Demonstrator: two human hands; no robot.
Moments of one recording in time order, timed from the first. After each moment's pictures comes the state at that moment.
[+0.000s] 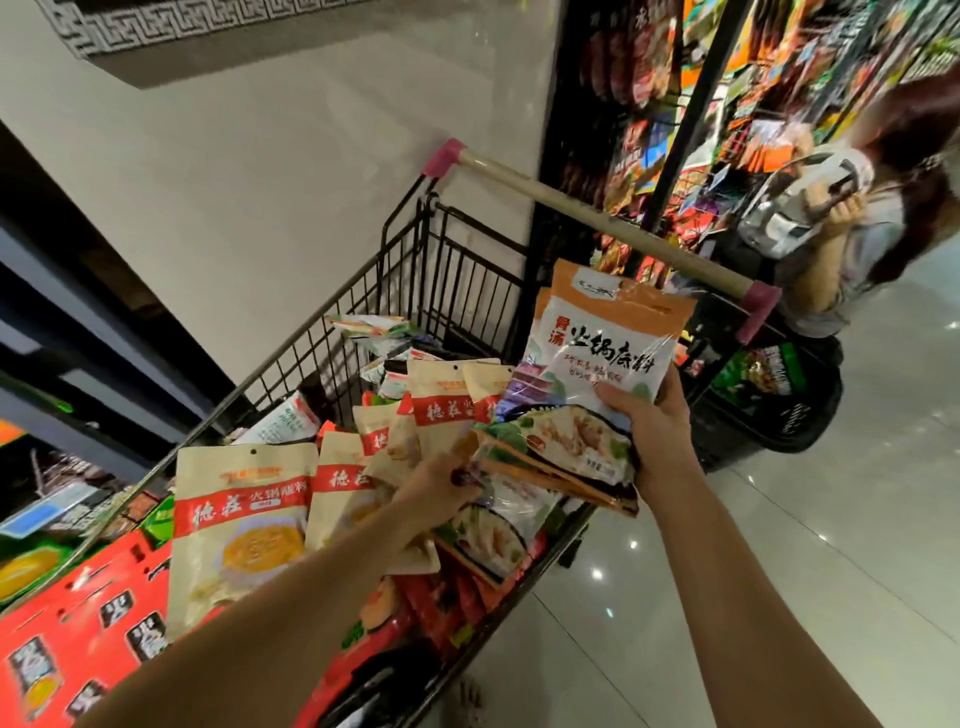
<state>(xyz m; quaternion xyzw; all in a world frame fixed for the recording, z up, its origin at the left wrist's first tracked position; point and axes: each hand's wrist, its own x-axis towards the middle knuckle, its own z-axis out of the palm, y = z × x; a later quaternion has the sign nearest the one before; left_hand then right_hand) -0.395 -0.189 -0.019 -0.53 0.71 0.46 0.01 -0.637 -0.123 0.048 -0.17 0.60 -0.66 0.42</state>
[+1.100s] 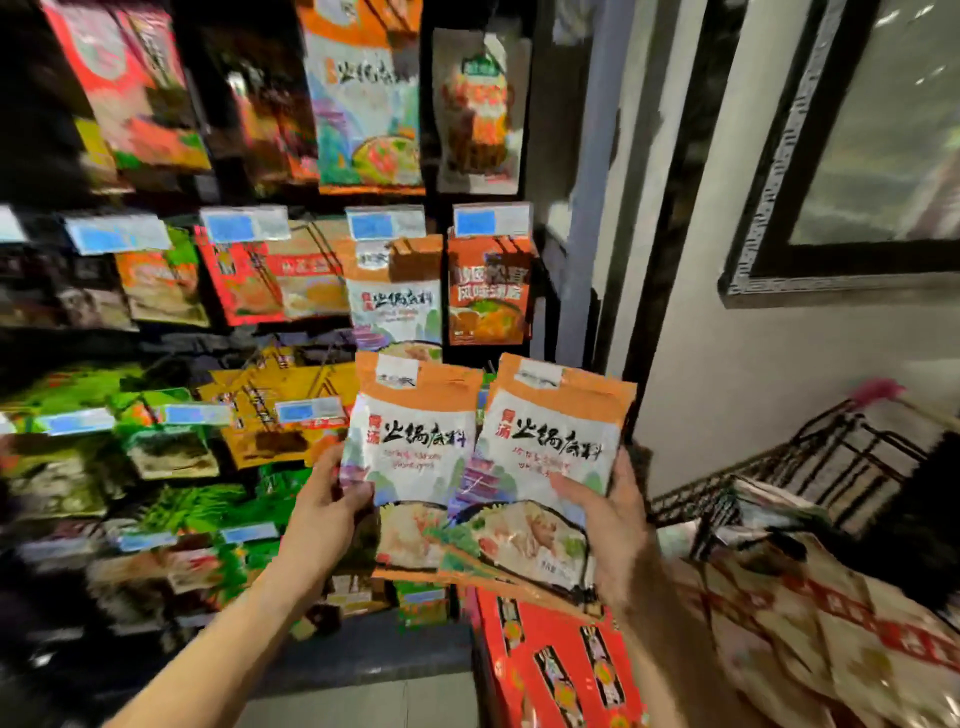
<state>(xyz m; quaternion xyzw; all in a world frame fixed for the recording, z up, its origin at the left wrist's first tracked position) 0.173 -0.027 0.154 -0.66 0.36 0.31 -0.59 -0.101 -0.099 0.170 -0.43 0.43 -0.54 0.59</state>
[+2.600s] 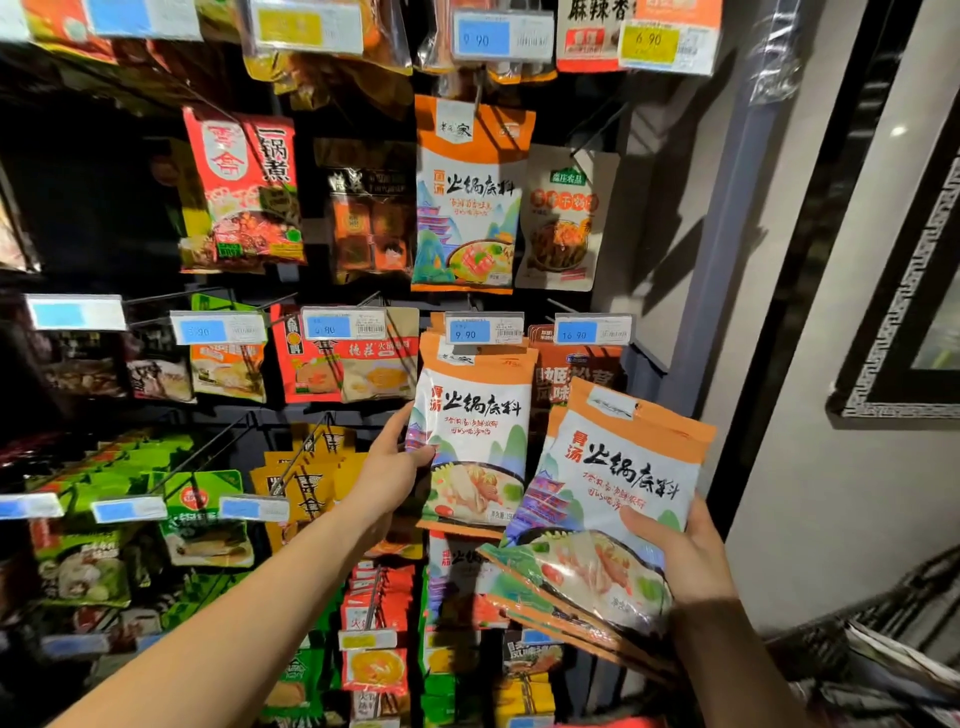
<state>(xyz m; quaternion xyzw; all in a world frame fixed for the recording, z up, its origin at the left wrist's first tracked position) 0.280 -0.156 0.252 -0.60 0.40 0.33 -0.61 -0.025 -0.167 0.238 -0.42 0.41 -0.57 0.58</state>
